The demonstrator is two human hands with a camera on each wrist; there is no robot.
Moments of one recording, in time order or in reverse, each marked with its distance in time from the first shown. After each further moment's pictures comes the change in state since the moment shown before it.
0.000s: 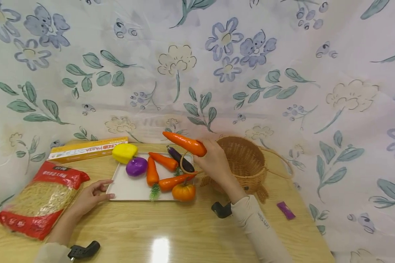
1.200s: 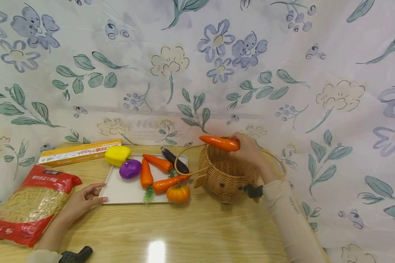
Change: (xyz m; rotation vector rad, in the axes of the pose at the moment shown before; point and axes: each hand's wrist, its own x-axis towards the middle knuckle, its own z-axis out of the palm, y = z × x) left_hand 0.003 -0.007 0.002 -0.010 -0.006 0.002; right_hand 0.012 0.089 -0.093 -0.100 -0.295 0.200
